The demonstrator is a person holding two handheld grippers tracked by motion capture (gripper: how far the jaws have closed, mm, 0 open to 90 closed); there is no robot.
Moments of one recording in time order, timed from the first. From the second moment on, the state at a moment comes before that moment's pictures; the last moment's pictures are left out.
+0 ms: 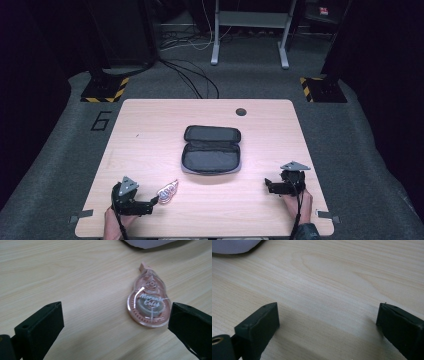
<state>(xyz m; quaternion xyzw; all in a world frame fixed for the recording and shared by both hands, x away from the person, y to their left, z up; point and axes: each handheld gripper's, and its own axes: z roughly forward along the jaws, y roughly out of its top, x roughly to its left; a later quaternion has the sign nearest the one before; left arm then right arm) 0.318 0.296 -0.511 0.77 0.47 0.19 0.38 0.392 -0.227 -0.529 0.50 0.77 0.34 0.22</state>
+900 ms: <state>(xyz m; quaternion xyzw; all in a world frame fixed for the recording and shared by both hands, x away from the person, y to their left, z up) 0.330 0.252 -0.526 0.82 0.41 0.18 0.36 0.393 -0.227 -0.529 0.50 0.77 0.34 0.21</state>
